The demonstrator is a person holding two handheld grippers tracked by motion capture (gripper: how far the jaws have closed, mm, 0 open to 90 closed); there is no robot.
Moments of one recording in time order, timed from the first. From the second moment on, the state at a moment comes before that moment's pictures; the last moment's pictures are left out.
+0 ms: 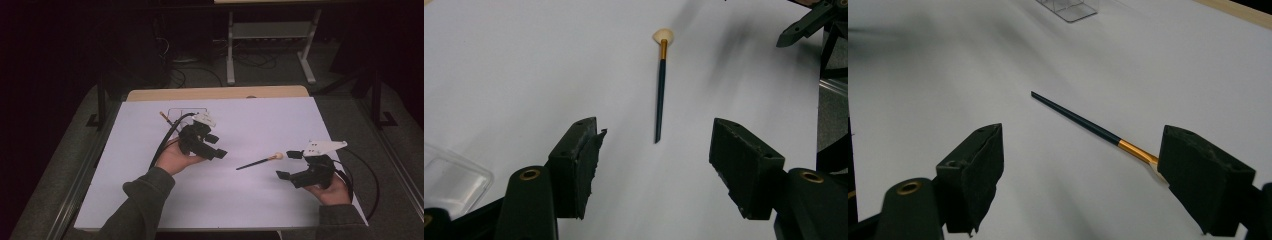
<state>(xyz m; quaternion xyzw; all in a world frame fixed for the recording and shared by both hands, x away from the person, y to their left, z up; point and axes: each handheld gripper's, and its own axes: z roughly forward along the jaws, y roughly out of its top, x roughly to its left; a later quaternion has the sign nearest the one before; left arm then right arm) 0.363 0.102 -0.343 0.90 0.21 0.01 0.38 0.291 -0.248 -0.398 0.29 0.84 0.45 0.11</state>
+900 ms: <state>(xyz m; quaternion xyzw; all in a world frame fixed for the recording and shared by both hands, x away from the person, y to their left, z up) 0.371 0.042 -0.345 0.91 0.18 -0.01 0.37 0.291 -0.260 -0.398 0.30 0.83 0.45 0.12</state>
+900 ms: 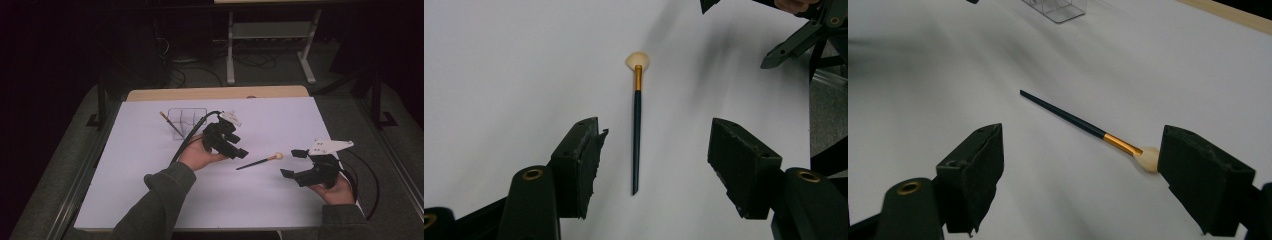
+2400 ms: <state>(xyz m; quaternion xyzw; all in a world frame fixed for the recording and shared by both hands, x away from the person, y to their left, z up) 0.391 -0.032 -0.394 0.95 0.16 -0.02 0.29 0.293 -0.265 -0.400 0.30 0.83 0.45 0.12</state>
